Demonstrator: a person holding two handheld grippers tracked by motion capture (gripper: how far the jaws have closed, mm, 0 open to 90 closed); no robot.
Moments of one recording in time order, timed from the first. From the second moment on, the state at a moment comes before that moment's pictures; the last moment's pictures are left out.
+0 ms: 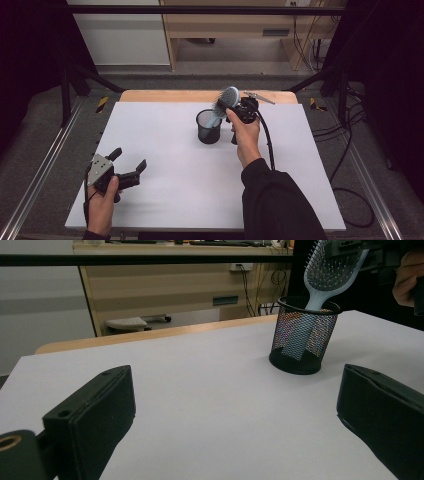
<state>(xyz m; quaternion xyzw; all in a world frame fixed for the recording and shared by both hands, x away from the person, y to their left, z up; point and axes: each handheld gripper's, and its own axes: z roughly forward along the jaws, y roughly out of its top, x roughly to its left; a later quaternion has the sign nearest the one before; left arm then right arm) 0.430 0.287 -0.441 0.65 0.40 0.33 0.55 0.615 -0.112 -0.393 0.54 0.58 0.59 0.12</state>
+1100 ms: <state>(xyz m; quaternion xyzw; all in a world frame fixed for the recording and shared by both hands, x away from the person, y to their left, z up) 0.430 0.287 -0.442 0.66 0.40 0.32 0.55 0.616 -0.119 -0.398 0.55 0.58 0.59 0.11</state>
